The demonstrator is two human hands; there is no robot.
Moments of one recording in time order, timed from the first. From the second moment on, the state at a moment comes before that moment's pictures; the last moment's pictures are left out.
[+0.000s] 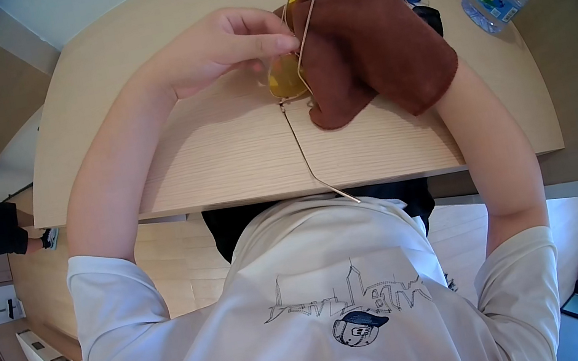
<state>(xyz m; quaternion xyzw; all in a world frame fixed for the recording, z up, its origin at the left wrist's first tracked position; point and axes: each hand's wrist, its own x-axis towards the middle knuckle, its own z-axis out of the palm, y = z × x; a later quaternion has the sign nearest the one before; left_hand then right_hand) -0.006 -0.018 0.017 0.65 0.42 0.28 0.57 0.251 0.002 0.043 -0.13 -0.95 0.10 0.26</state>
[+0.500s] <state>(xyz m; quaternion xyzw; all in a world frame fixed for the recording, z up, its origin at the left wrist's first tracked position) -0.001 -0.021 0.017 0.67 0.43 0.28 0.54 0.252 0.008 0.044 -0.05 -0.96 0.12 0.26</state>
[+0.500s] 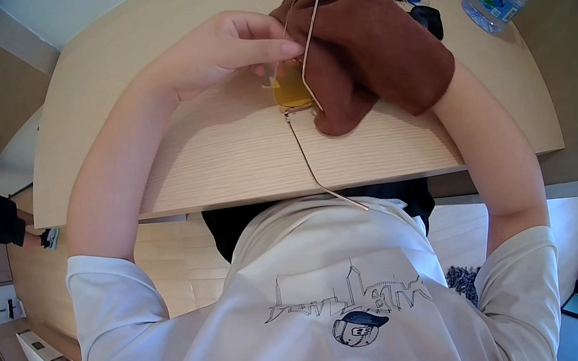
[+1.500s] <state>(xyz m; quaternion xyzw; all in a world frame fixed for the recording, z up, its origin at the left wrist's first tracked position) 0.001 -0.021 0.017 0.71 0.48 0.28 0.44 0.246 0.006 0.033 -0.06 -0.96 0.03 0.28</state>
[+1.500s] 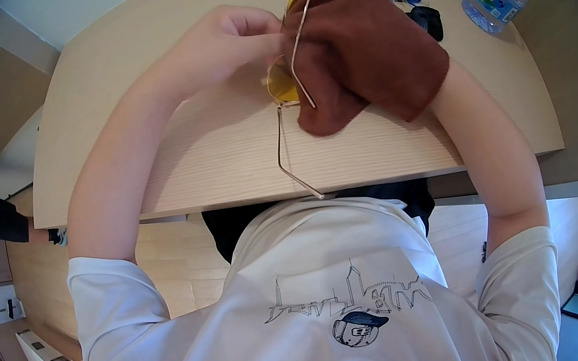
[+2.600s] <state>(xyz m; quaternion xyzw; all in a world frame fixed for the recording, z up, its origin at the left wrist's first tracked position) 0.000 -0.021 0.016 0.72 0.48 0.29 0.41 0.242 0.016 0.024 -0.10 -0.92 -0.01 0.37</state>
